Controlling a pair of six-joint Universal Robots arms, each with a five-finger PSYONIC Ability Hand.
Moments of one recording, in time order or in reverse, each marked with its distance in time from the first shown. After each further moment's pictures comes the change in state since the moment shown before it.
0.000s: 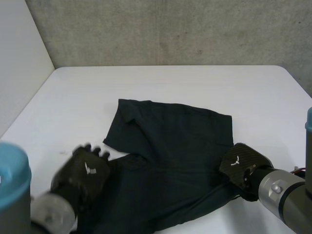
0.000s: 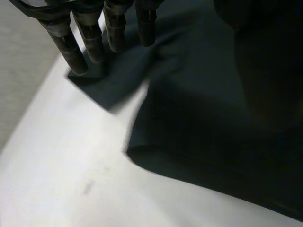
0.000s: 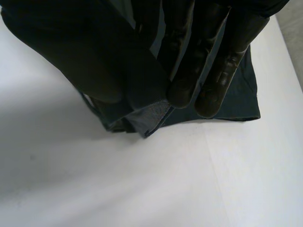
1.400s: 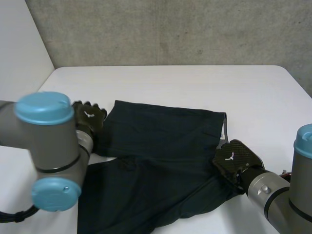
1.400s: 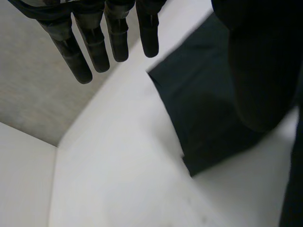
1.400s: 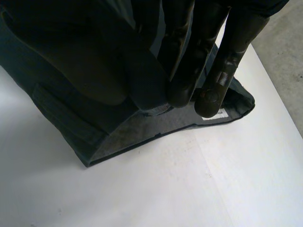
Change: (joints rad) left arm 0.167 -0.385 0.290 0.322 -0.063 -0.036; right arm 0.002 0.044 0.100 -0.269 -0.009 0.133; left_hand 0.118 0.112 0.110 0.108 0.090; right_hand 0.006 0.000 0.000 0.000 0.000
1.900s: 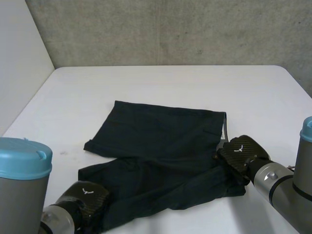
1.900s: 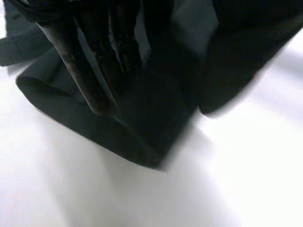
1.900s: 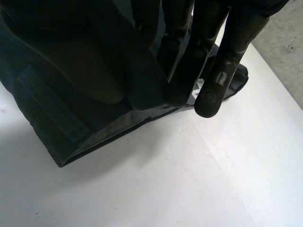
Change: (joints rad) left arm -0.087 0.286 -0.351 -0.439 0.204 -0.370; right arm -0.100 0.057 -0.023 -0.033 -0.046 0.095; left_hand 0.773 0.703 0.693 0.710 0.705; right_hand 0.000 0.000 0.000 0.000 0.000
